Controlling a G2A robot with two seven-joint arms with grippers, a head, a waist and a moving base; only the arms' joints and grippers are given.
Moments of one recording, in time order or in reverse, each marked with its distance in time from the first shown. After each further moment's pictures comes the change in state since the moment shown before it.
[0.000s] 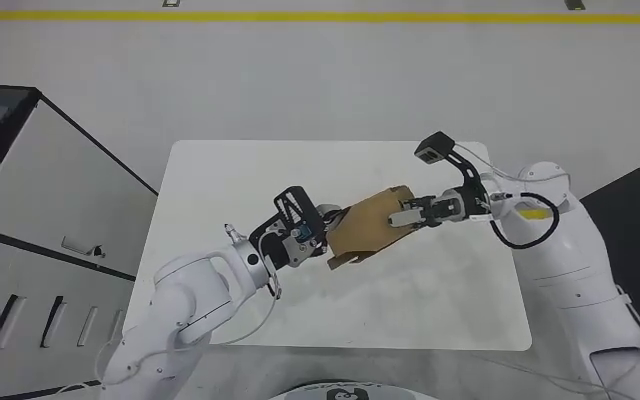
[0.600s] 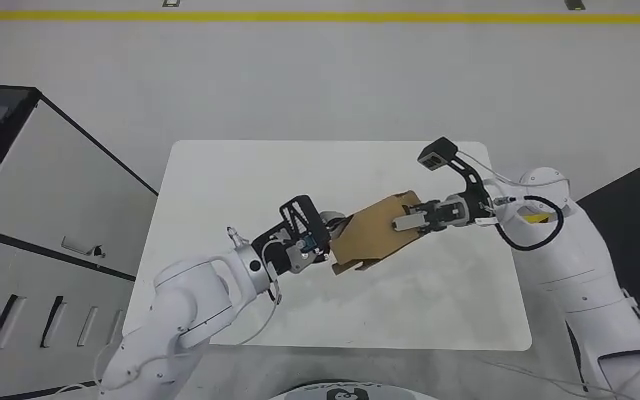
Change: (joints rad) left arm 0.008 0.012 0.013 -0.019 0.041 -0.042 0.015; right arm -0.007 0.038 -0.040 0.032 0.067 0.000 0.000
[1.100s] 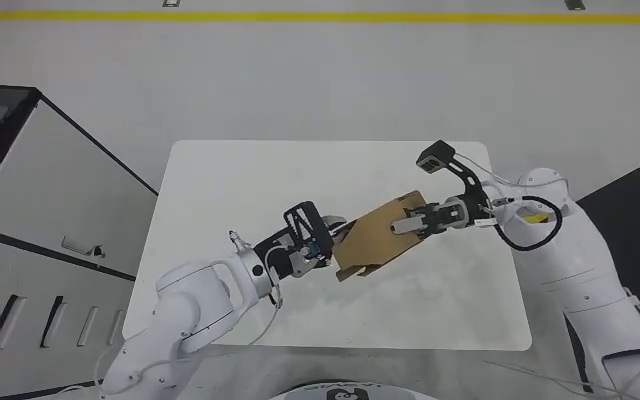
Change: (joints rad) left arm 0.011 0.007 0.010 -0.009 0.018 0.021 0.007; right arm 0.005 0.020 -0.026 0.007 0.033 0.000 0.000
